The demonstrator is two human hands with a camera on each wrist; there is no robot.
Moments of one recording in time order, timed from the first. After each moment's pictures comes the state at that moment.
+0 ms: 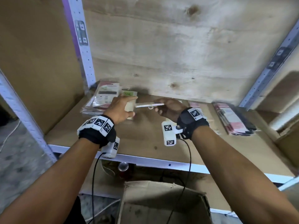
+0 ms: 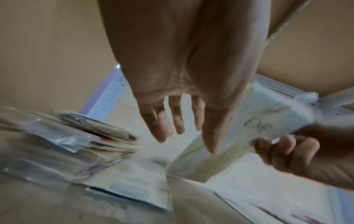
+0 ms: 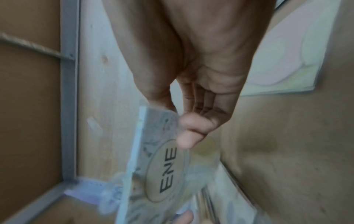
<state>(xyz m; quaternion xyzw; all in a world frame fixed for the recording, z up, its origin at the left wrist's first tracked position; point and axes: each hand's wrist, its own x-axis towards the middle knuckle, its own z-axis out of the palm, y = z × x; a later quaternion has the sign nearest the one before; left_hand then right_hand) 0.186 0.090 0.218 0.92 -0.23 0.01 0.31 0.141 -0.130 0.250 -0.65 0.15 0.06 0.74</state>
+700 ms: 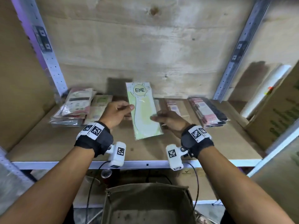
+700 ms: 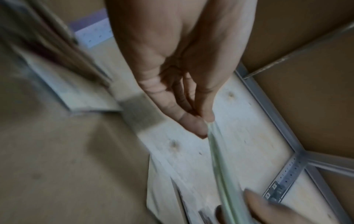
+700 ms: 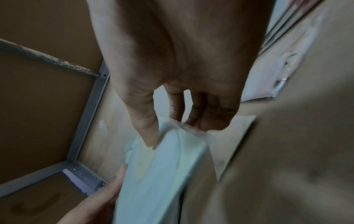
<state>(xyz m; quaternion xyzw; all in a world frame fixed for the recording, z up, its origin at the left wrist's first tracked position) 0.155 -0.001 0.218 0.72 -0.19 -0.07 0.67 0.065 -0.217 0.219 -0.80 0.08 0.01 0.60</state>
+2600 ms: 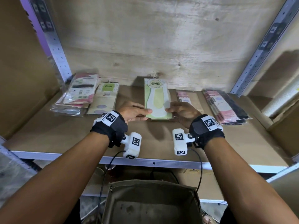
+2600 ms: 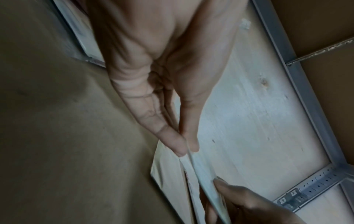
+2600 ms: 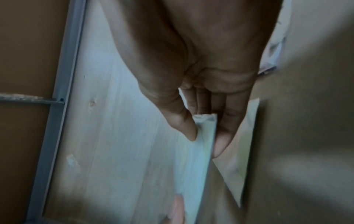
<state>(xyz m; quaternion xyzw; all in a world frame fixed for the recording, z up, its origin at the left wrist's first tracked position) 0.165 -0.027 0.197 0.70 -0.07 -0.25 0.67 0.102 -0.233 0.205 -0.67 0.20 0.01 0.72</state>
